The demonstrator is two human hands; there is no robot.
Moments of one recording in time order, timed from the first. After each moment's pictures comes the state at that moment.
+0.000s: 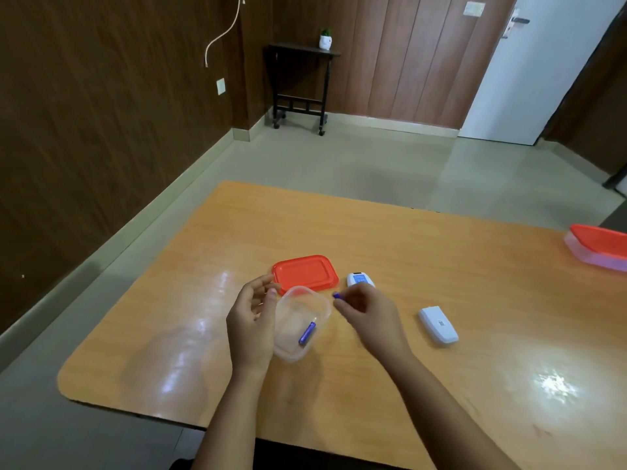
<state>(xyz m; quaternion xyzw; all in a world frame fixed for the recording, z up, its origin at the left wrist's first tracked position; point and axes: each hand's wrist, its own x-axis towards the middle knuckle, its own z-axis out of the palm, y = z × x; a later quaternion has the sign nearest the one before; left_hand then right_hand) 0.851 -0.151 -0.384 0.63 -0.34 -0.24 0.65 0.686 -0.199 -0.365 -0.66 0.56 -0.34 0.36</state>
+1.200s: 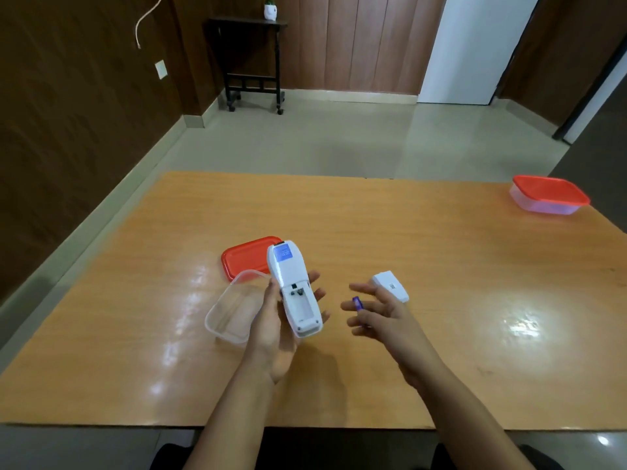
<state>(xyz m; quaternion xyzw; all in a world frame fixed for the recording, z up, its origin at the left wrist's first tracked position) 0.763 -0.160 -0.387 0.38 -0.21 -0.70 0.57 0.588 -0.150 -0.350 -0.47 0.55 -0.37 0.58</state>
